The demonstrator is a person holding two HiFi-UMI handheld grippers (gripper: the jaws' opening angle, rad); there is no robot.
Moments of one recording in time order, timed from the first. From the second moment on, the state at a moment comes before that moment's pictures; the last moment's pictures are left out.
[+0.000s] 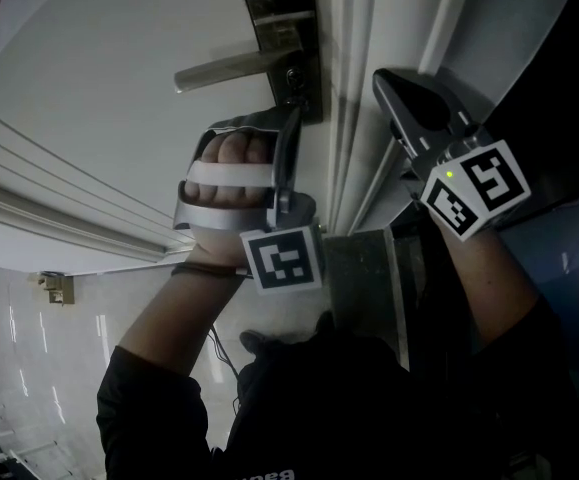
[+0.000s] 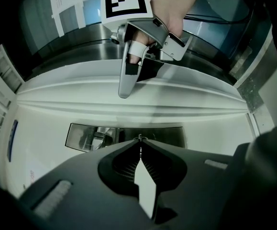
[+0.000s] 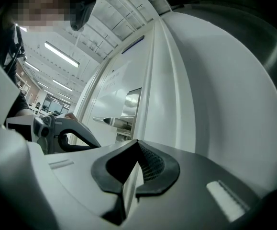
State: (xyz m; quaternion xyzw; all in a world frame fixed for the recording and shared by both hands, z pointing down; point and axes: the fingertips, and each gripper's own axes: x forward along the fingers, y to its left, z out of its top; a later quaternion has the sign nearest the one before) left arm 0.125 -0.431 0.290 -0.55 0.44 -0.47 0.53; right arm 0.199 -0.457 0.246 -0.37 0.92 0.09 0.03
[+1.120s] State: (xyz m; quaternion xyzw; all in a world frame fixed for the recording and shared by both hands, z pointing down) left arm 0.127 -0.436 0.288 -0.52 0.42 -0.51 0.55; right arm 0.201 -0.459 0.247 -0.38 0.92 0.09 0.03
